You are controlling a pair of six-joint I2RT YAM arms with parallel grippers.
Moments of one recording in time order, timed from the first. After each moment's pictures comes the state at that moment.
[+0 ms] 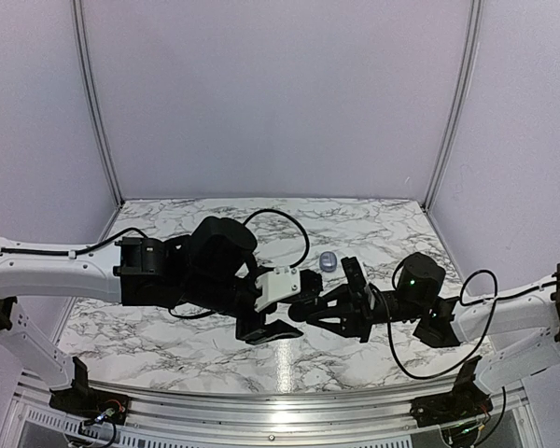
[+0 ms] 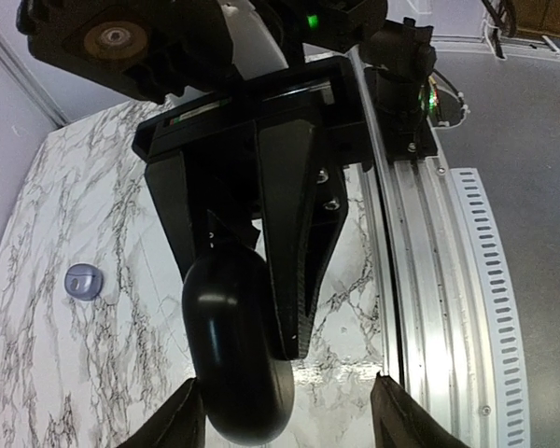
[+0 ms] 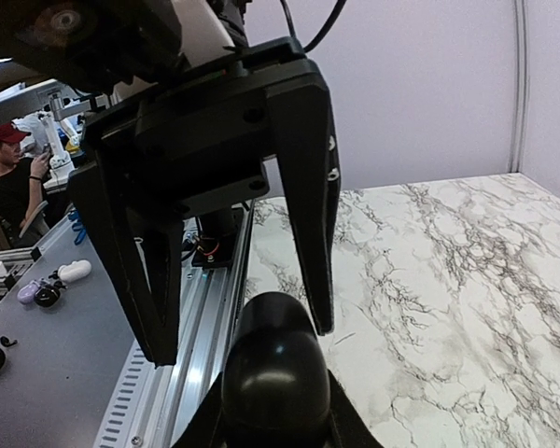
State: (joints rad) left arm -1.24 1.51 1.22 -0.35 0.17 0.34; right arm 0.86 1.24 0.40 0.82 -0.76 0.11
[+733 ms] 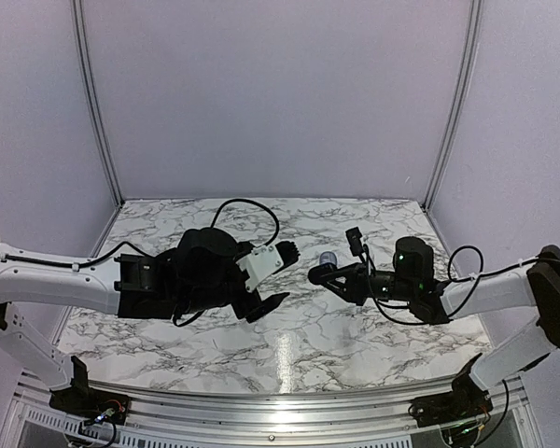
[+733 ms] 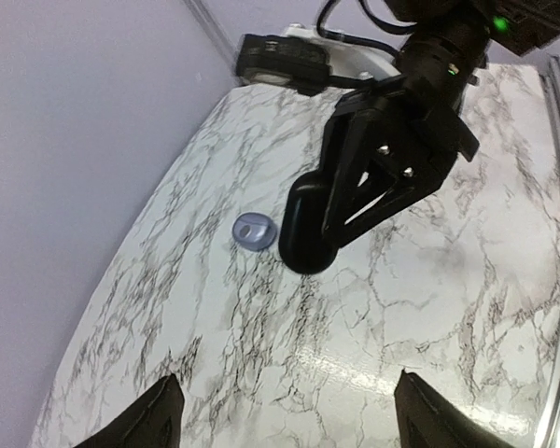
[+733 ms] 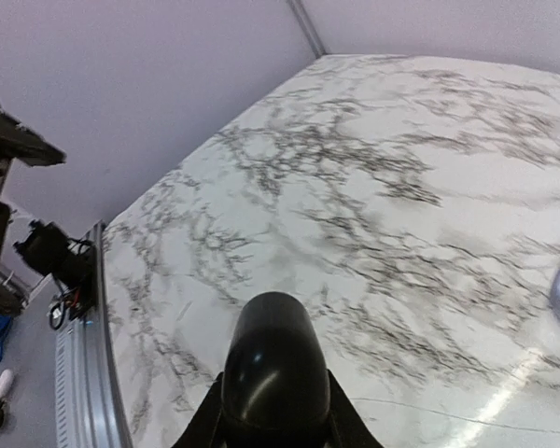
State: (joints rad) left arm -1.21 1.47 1.05 -0.07 -0.29 0.34; right arm 0.64 1.39 0.48 0.66 -0.58 0.33
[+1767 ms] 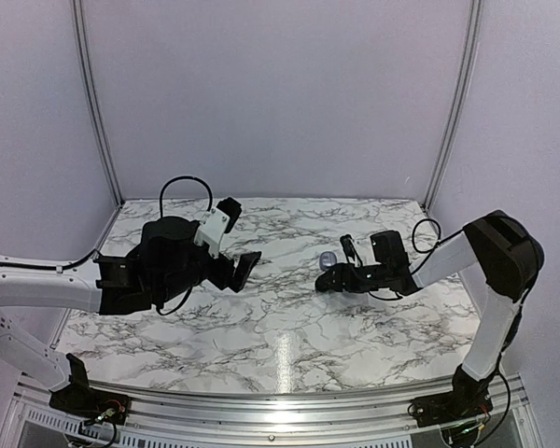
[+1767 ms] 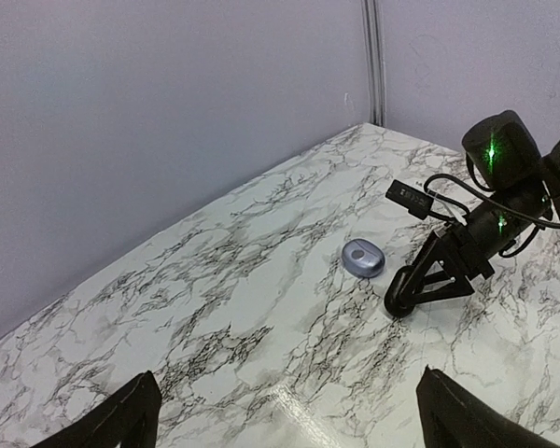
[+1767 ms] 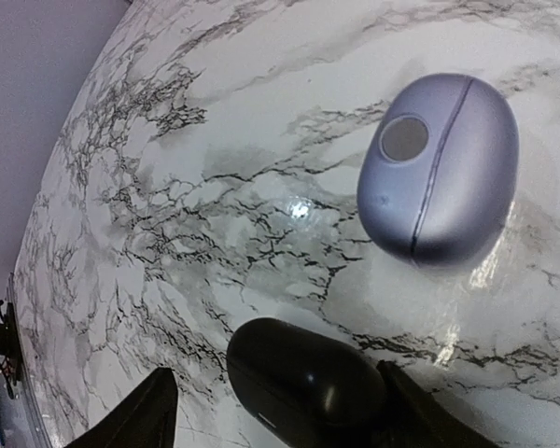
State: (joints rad) left arm -1.06 1.34 0.85 0.19 -0.43 0.04; right arm 0.43 1.84 0.76 0.40 -0.51 0.42
